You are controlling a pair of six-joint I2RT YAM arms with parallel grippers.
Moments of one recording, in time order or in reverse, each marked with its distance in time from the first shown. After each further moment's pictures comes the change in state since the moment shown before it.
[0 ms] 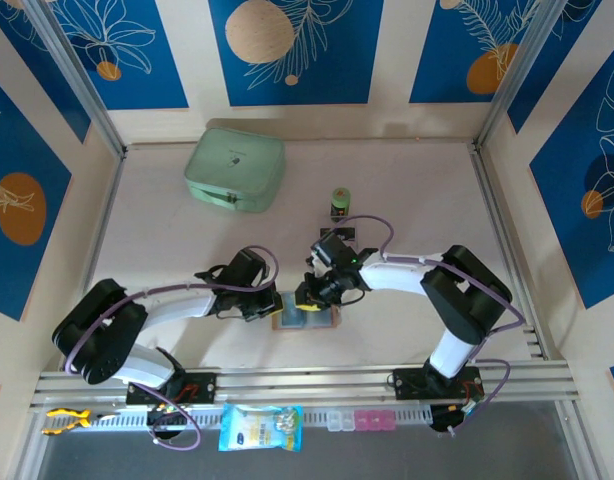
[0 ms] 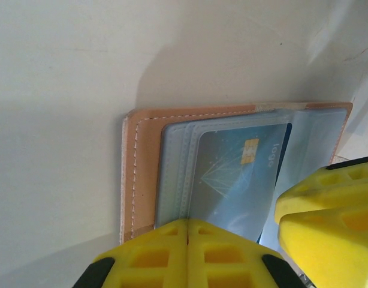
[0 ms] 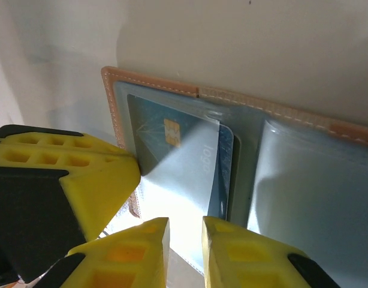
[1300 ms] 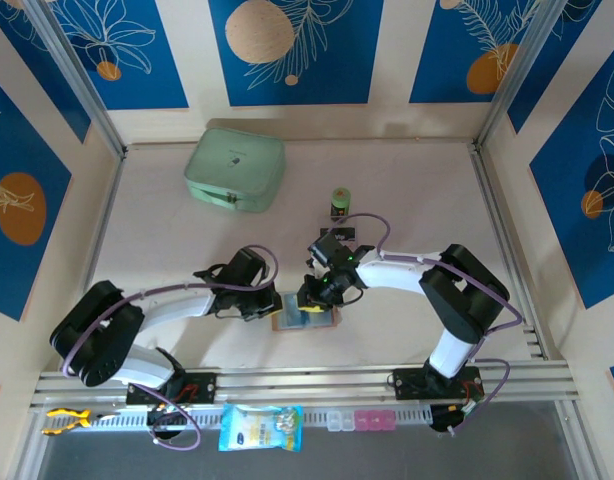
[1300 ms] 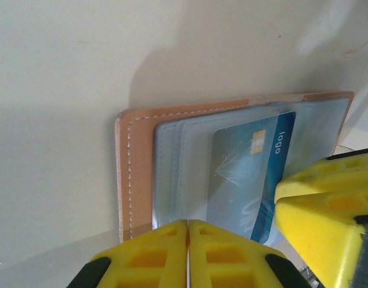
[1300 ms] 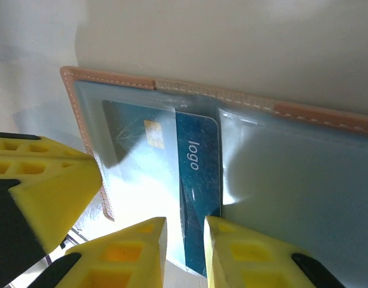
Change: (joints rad) left arm 0.000 -0.019 0.017 -0.050 -0.001 0.020; right arm 0.014 0.010 0.045 -0.121 0.065 -0.035
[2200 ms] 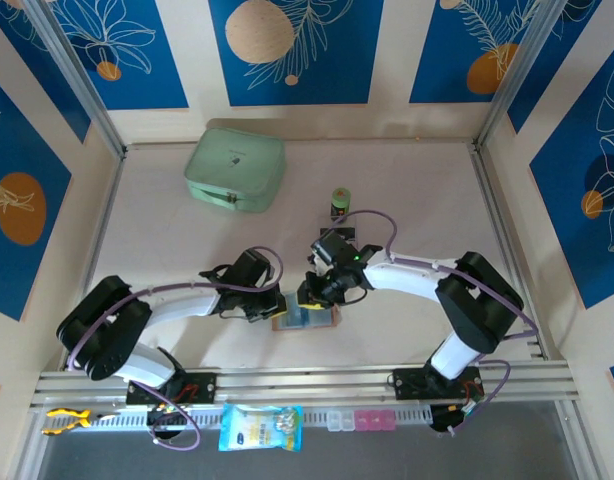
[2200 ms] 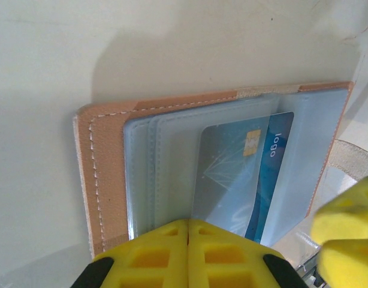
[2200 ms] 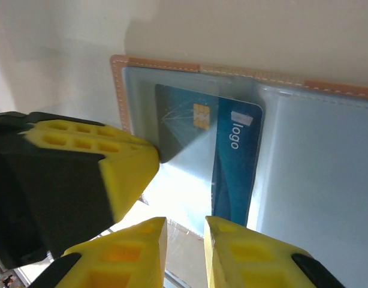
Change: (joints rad) left arm -0.035 0.046 0.006 0.042 0.019 -0.015; right arm -0.007 -0.093 -0.009 -0.019 -0.003 0.007
